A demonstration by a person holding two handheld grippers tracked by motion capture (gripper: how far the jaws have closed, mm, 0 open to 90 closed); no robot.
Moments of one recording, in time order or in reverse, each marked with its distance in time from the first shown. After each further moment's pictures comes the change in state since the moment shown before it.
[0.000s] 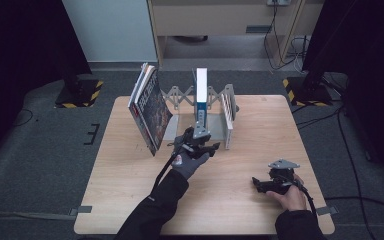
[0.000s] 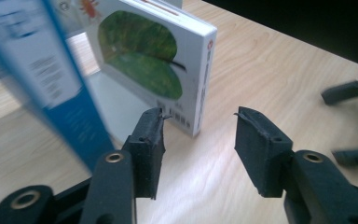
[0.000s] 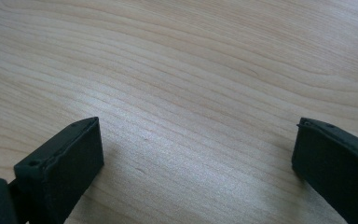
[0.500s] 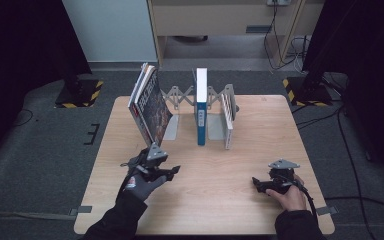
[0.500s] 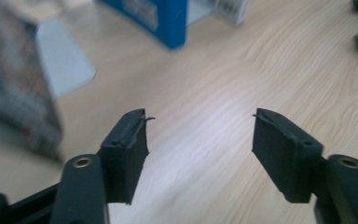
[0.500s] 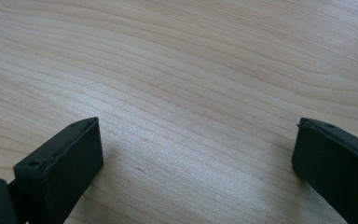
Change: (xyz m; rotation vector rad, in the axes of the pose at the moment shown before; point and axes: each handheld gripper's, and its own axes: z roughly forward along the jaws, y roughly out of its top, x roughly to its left) left arm 0.041 -0.091 -0.105 0.149 0.083 -0.090; right arm 0.000 0.000 0.000 -0.001 -0.003 0.008
